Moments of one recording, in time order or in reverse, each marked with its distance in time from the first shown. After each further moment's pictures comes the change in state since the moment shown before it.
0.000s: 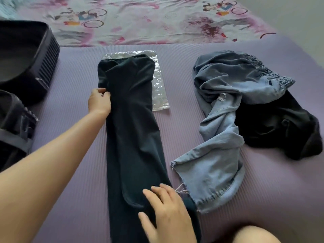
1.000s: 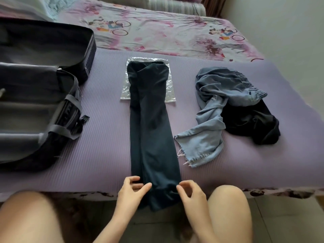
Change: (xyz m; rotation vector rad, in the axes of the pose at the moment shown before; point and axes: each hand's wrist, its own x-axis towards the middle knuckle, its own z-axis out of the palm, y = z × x) left_hand -0.357 -0.119 -0.078 -0.086 -0.338 -0.288; right_hand -0.106 0.012 -0.055 0.336 -0.139 0.594
